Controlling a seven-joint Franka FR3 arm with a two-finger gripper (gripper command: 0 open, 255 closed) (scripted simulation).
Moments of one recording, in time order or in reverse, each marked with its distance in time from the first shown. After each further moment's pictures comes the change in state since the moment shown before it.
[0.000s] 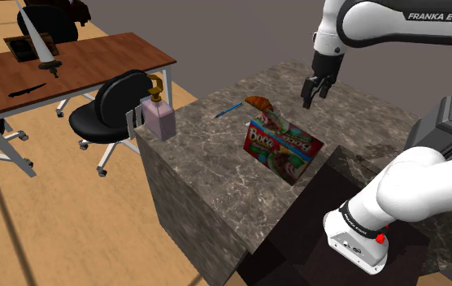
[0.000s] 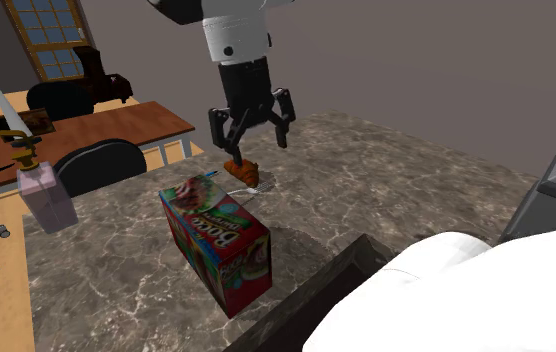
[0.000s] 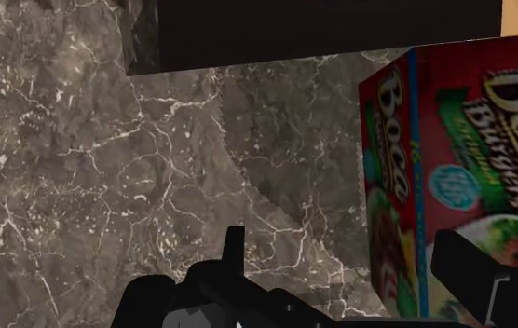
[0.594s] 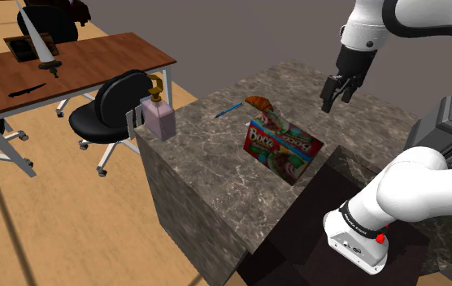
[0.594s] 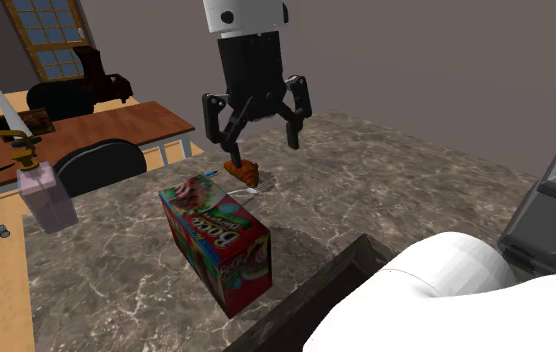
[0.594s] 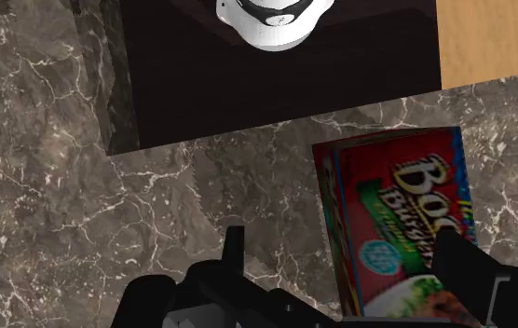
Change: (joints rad) arm 0.002 -0.219 0.053 -0.029 0.083 -0.190 0.126
